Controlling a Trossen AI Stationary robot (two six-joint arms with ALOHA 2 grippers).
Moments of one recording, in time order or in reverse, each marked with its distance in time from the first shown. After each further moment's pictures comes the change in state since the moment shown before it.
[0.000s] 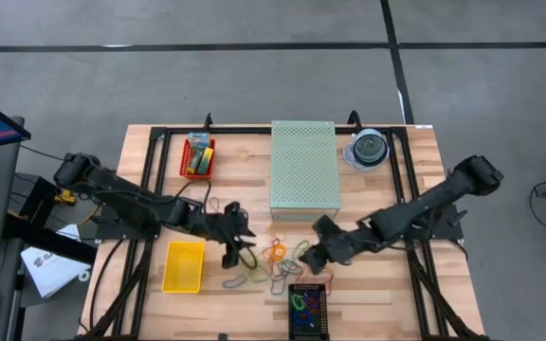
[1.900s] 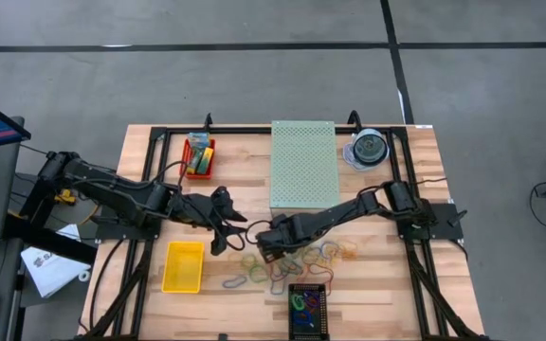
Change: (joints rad) left arm 0.043 -0.206 0.000 -0.087 -0.017 -0.019; right arm -0.223 0.702 0.556 -0.487 -0.163 -0.044
